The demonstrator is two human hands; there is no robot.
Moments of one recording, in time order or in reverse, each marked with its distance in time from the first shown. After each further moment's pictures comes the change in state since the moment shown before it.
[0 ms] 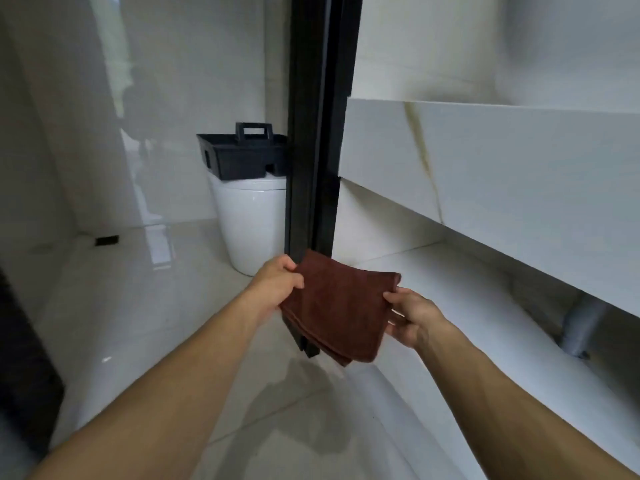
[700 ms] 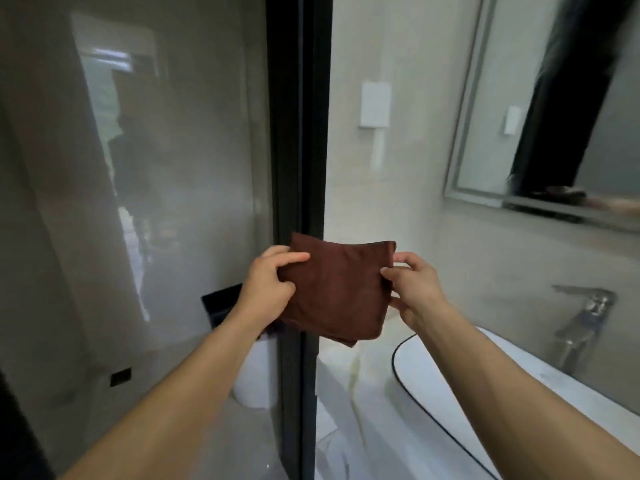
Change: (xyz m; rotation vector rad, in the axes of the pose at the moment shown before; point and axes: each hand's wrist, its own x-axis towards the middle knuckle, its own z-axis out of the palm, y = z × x) left_hand -0.053 0.606 -0.097 0.234 0.085 0.592; right_hand -0.269 -0.555 0.186 -0.108 -0.010 -0.461
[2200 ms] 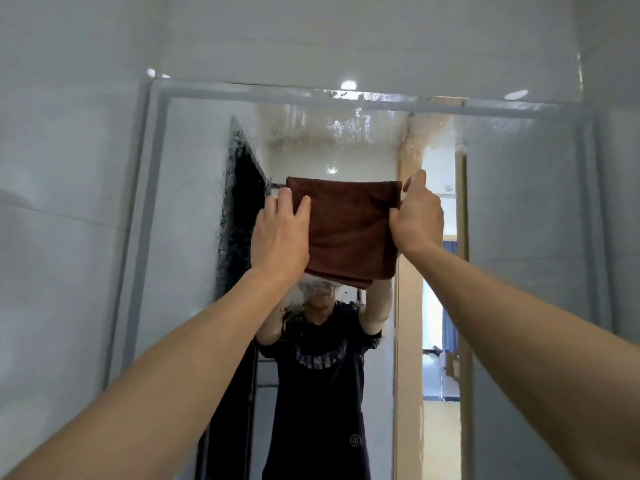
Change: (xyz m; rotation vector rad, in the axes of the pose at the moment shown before) left_hand 0.451 0.479 0.381 0.070 0.247 1.004; right_hand 0.217 -0.554 -0.286 -1.256 1.459 -0.853
